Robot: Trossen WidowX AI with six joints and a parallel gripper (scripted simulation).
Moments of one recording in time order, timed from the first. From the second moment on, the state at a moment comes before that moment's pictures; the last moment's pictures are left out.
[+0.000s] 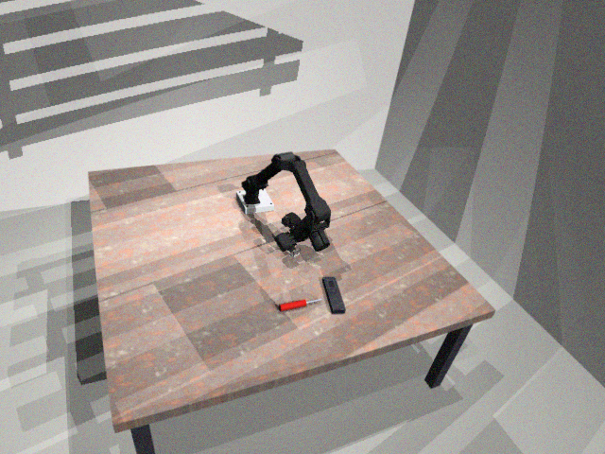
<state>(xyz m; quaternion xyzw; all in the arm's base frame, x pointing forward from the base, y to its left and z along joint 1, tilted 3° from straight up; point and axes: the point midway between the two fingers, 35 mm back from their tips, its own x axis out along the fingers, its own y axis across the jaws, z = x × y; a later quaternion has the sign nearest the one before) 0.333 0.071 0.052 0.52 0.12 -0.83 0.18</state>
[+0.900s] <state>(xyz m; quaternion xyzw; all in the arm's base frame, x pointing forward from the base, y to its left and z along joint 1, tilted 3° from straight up) 0.338 0.073 0.050 0.53 0.12 -0.82 0.18</state>
